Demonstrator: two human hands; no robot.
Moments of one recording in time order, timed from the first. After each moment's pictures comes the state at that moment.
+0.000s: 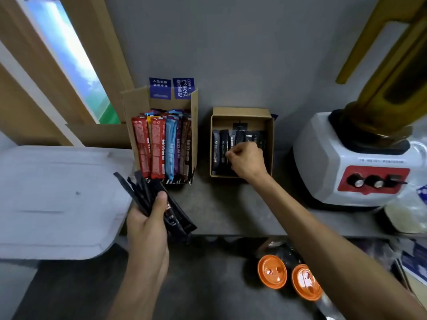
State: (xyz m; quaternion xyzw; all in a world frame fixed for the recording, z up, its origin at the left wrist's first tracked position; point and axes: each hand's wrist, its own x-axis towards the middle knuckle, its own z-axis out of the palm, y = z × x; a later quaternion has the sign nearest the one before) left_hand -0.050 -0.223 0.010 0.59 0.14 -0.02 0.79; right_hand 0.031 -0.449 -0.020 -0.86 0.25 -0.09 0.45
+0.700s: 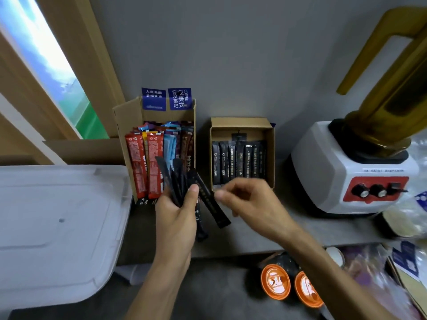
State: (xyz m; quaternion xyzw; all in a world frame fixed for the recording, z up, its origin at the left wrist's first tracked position) left_hand -0.003 -0.254 0.013 0.65 0.02 -0.08 0.75; right_hand -0.052 -0.403 0.039 -0.85 0.10 -0.02 0.51
